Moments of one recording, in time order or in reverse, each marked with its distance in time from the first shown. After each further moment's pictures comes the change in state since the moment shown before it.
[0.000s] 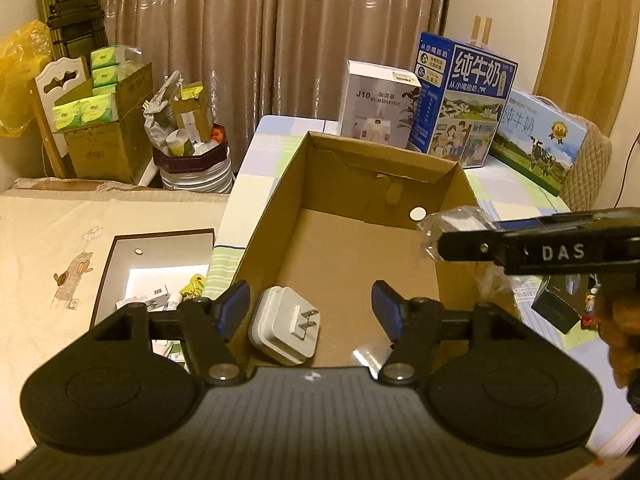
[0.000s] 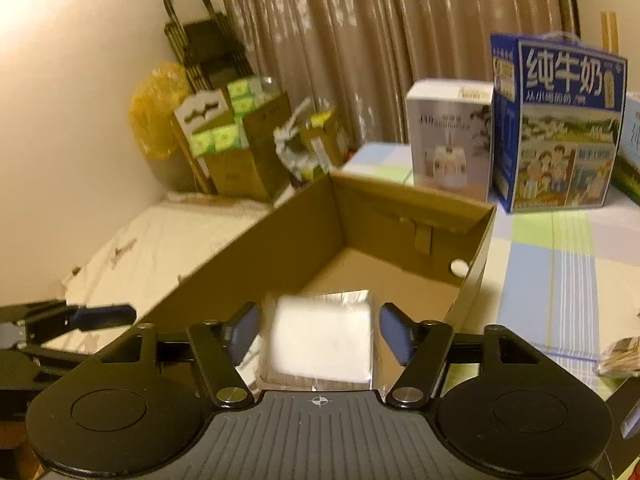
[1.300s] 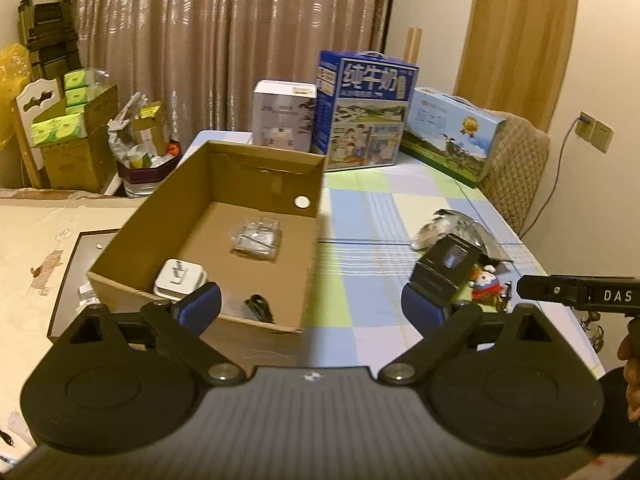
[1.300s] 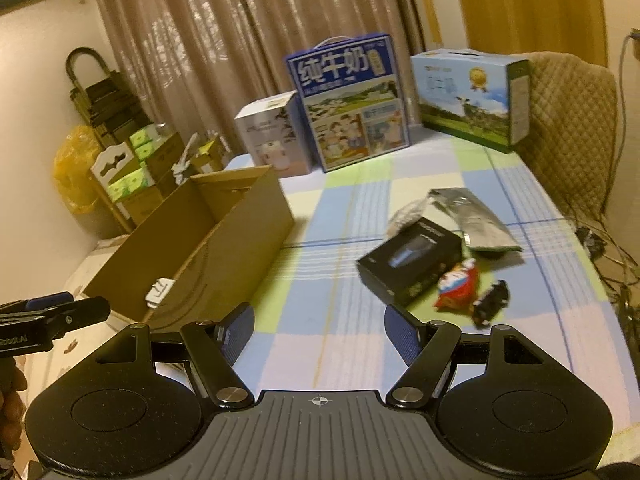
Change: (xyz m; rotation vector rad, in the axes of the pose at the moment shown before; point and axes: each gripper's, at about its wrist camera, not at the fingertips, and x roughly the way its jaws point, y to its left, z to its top) left arm -0.112 -0.140 -0.050 0.036 -0.049 -0.086; right arm -0.242 -0.092 -0.114 0.265 -0.051 -0.247
